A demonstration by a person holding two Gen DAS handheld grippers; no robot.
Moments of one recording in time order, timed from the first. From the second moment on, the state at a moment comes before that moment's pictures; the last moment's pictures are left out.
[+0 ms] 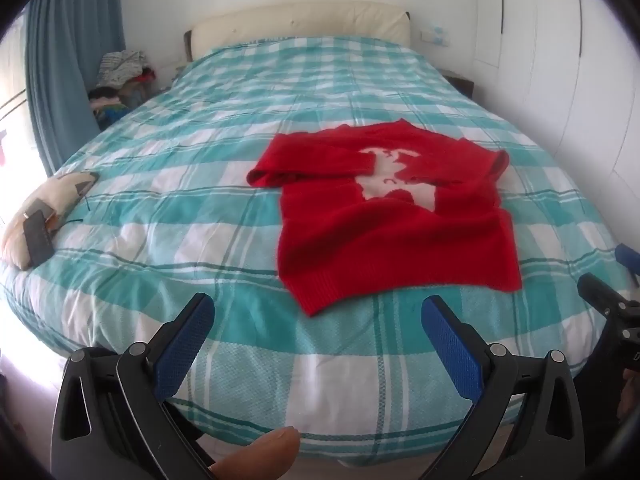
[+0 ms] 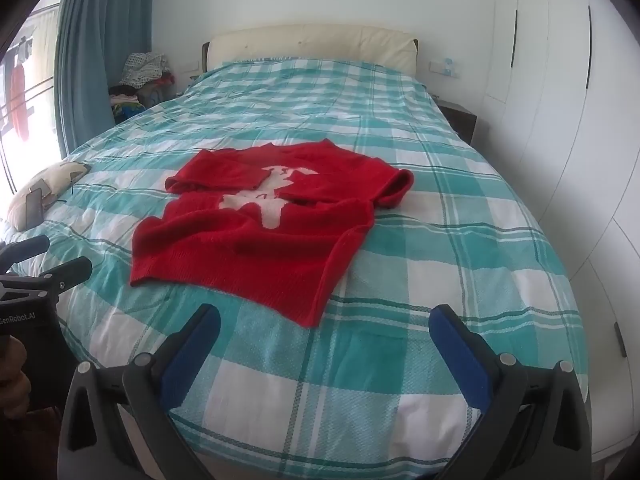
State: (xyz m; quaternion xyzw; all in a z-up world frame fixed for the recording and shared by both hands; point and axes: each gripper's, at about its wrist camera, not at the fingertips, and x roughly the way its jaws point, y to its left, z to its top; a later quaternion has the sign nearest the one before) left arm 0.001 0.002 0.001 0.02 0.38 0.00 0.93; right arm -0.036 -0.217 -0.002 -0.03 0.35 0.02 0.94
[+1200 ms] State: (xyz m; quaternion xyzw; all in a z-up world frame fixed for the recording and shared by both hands) left arm 0.015 0.021 -0.022 -0.01 0.44 -0.05 0.90; right arm -0.032 -0.214 -0.005 -0.03 0.36 0.03 0.93
